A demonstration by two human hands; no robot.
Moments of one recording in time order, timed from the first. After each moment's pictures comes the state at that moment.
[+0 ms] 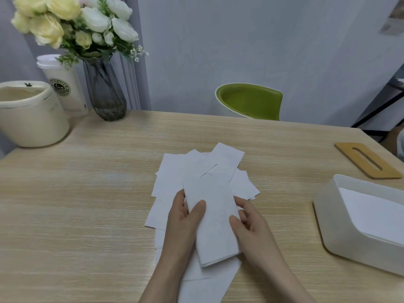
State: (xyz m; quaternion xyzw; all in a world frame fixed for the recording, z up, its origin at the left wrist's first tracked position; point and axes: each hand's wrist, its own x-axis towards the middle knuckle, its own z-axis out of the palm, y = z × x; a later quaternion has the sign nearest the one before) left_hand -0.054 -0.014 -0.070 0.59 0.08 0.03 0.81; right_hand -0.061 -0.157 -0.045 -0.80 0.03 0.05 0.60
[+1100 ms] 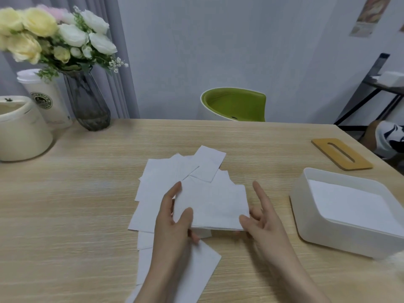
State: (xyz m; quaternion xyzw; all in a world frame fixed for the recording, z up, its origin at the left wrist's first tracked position) left_hand -0.070 -0.031 -0.056 0.65 0.07 0.08 0.75; right_hand -0.077 -0.211 -0.027 -0.73 0.02 0.01 0.69
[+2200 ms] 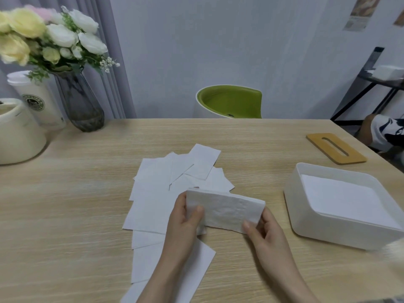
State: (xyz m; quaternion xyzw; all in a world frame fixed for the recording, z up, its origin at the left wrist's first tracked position) left_hand -0.064 -0.052 -0.063 0.67 0.00 0.04 0.74; right_hand -0.090 -0.232 -0.065 -0.79 0.04 -0.06 0.61
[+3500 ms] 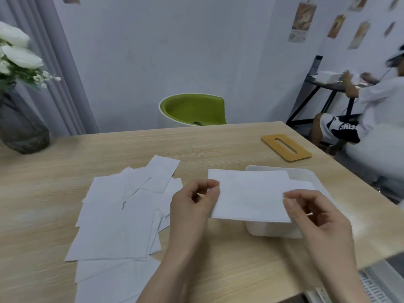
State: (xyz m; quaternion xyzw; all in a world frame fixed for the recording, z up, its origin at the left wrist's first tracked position) left_hand -0.052 -0.146 0.001 0.68 -0.05 0.05 0.73; right_hand -0.127 -0.334 0.019 -0.76 0.08 -0.30 0.56
